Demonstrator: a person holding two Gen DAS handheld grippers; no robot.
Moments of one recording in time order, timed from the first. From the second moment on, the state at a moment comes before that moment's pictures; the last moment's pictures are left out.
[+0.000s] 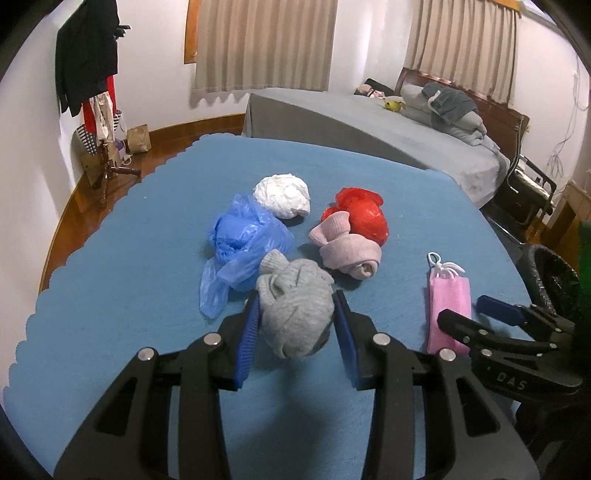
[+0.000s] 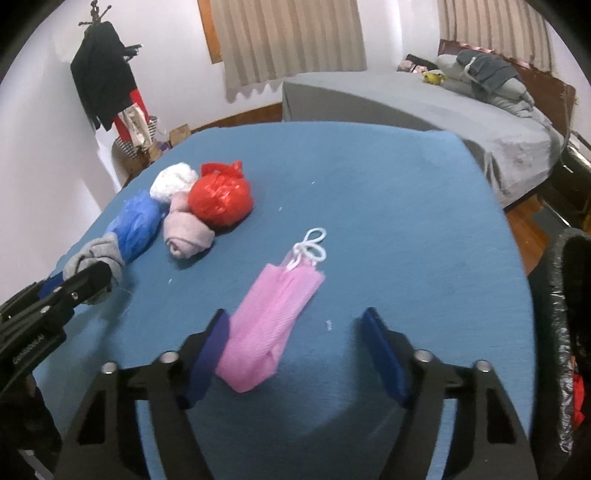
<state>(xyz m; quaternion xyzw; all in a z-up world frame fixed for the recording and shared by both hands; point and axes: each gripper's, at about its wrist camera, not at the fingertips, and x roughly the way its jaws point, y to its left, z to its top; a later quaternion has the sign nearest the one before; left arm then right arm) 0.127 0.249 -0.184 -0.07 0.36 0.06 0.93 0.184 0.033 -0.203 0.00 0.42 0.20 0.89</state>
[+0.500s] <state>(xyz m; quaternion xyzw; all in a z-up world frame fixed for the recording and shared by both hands) 0.123 0.240 -0.178 -0.07 0.36 0.05 0.93 0.180 0.027 -0.192 0.02 0.42 0.24 0.88</state>
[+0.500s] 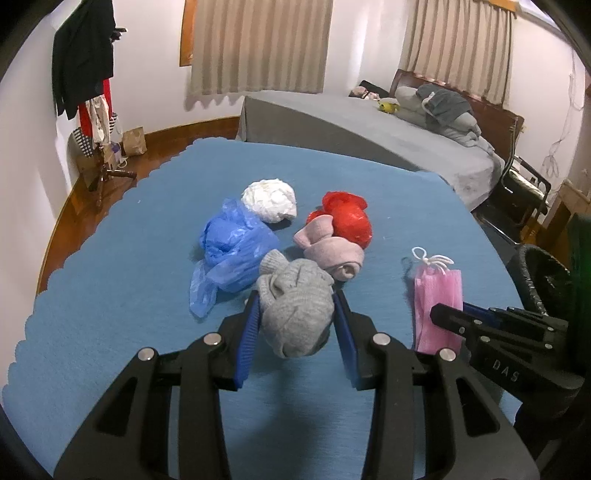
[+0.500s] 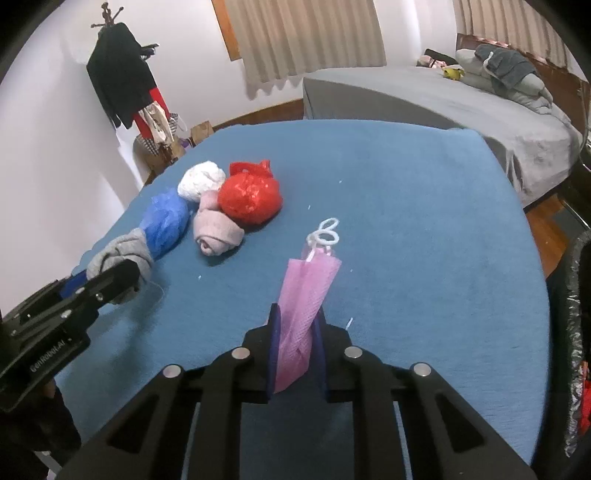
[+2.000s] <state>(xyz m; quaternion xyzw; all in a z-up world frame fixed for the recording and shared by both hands) 0.153 0.040 -0.109 -0.02 0.29 -0.14 0.95 0.143 -0.189 -0.099 0.09 0.30 0.08 0.94</state>
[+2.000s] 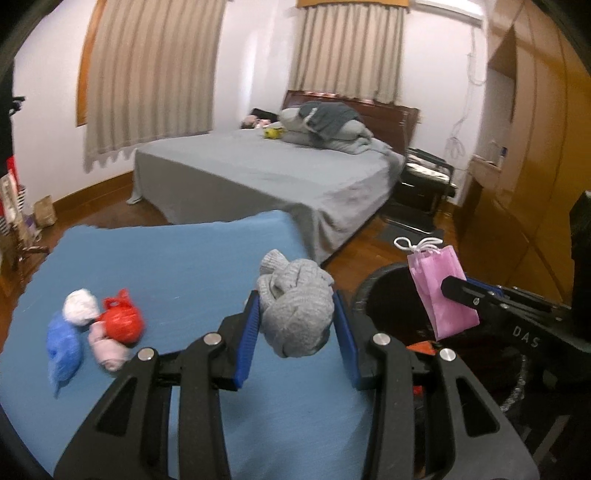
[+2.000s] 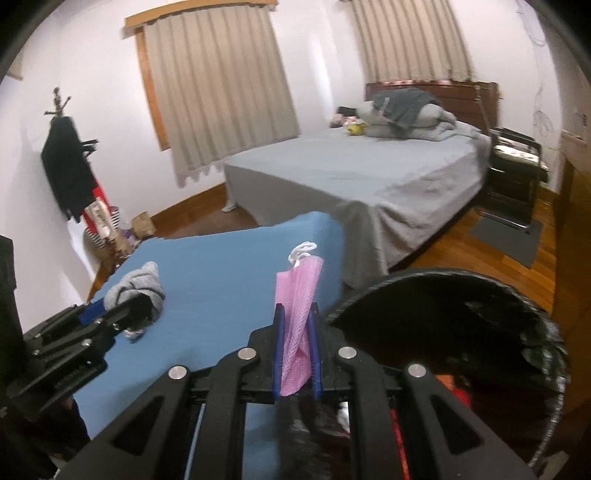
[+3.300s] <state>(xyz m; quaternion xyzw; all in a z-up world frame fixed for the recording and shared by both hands) 0.168 -0.058 -0.126 0.00 0.29 -0.23 0.93 0.105 -0.304 -0.131 0.11 0.32 -0.05 0.94</state>
